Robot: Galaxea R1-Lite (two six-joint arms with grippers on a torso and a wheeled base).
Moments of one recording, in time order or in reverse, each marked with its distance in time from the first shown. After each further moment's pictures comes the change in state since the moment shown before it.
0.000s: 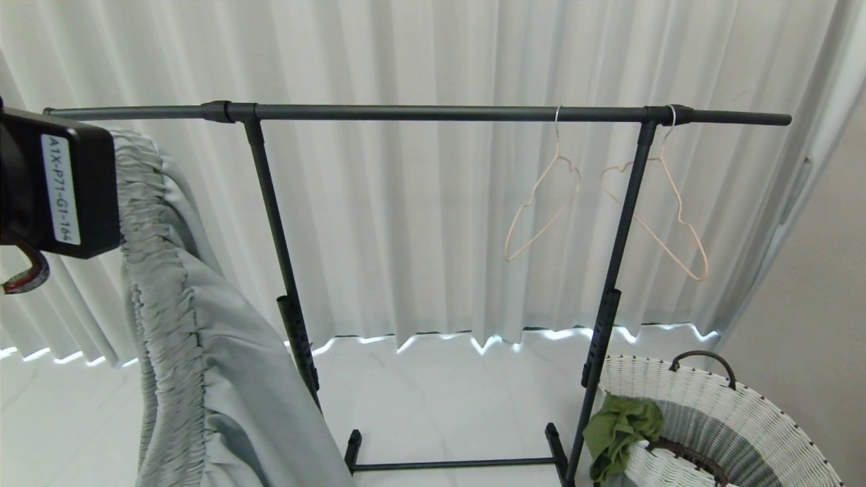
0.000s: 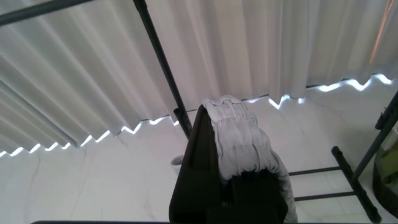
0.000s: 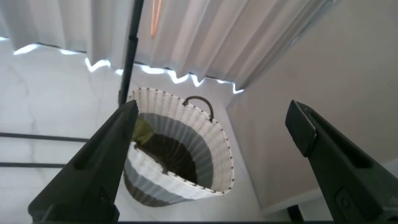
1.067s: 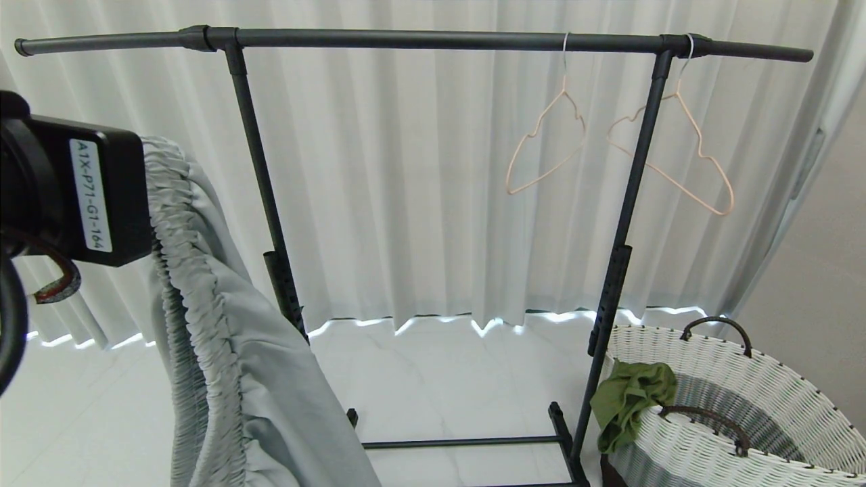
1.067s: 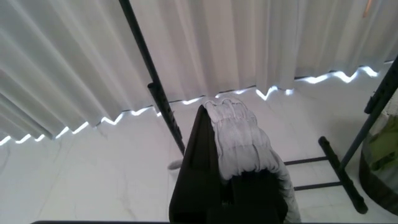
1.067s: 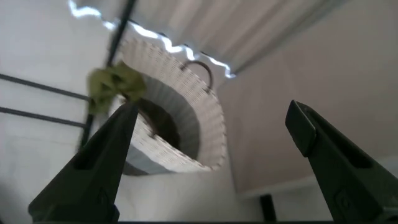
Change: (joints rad) left arm -0.049 0.026 -0.001 0.000 0.020 -0.076; right arm 0.063 -0.035 -0.032 0.147 -0.091 -0.173
